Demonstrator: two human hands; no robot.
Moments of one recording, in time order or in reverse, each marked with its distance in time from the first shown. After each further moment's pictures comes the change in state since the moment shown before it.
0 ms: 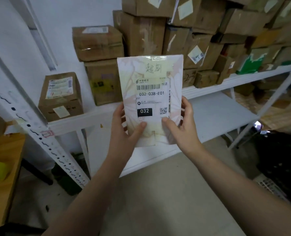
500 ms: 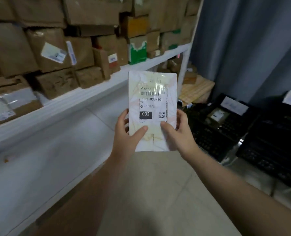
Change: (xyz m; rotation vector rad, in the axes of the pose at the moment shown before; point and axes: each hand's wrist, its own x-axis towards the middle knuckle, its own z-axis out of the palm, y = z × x) left_hand -0.055 -0.016 0.315 -0.129 -0.421 -0.180; right_hand -0.068 0.056 -0.303 -0.051 0.423 0.335
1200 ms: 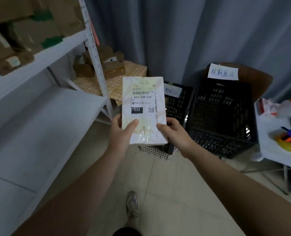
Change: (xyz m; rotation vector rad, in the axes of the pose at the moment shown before) left_hand 0.151 -0.085 0.368 0.019 -0.341 -0.255; right_hand 0.160 0.113 -0.319 -0.011 0.218 0.451
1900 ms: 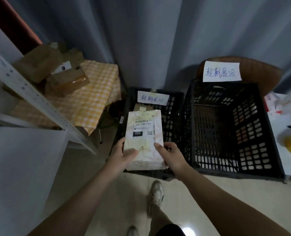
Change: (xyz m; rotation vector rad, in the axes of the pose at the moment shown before) left_hand 0.305 -0.078 0.114 0.429 -0.568 -0.268; right_hand 0.280 0.030 -0.064 0.049 0.304 0.356
